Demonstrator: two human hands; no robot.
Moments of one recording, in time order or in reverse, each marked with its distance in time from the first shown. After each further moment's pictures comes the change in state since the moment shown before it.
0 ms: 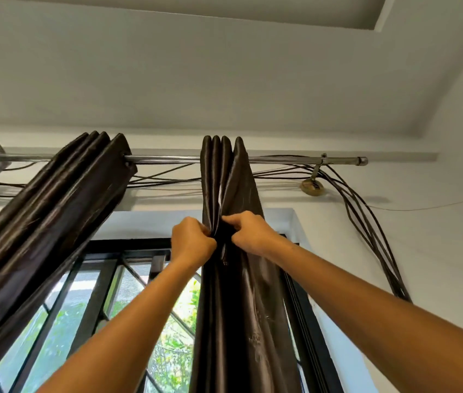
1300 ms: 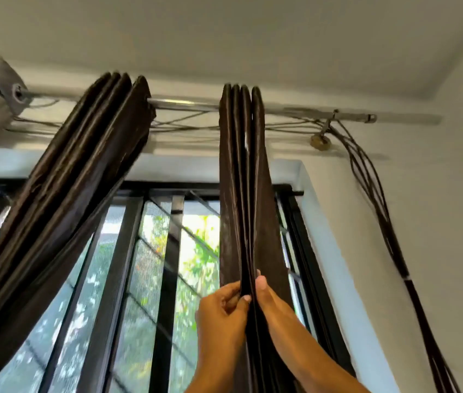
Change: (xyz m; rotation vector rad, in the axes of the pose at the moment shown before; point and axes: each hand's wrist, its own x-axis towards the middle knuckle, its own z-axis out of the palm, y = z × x) left_hand -0.235 -0.064 -0.024 -0.642 -0.163 -0.209; right_hand -0.224 -0.004 0.132 0.959 -0.056 0.279
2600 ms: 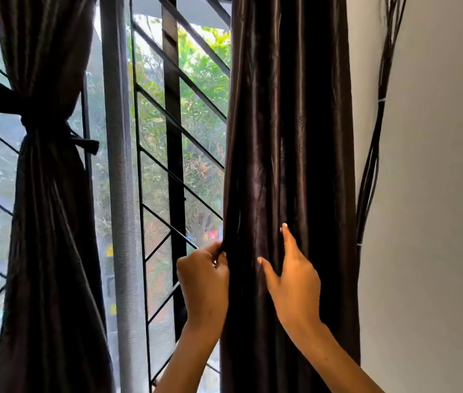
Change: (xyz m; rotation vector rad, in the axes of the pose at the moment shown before) left_hand -0.257 -0.051 -0.107 0.482 0.080 -0.233; right_hand -0.266 0.091 0.083 -1.155 0.480 0.190
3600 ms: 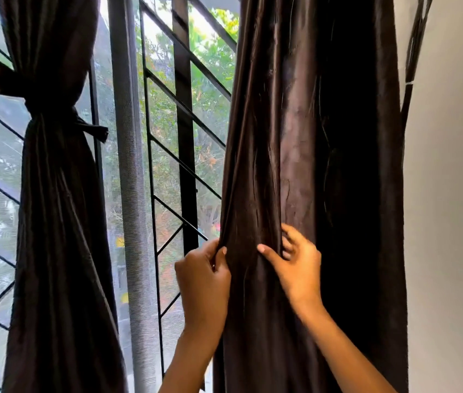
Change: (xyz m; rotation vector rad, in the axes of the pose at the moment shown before) left_hand 0.004 -0.018 -0.019 -0.001 0.004 0.003; right_hand 0.021 0.010 0.048 0.670 -0.116 0.176
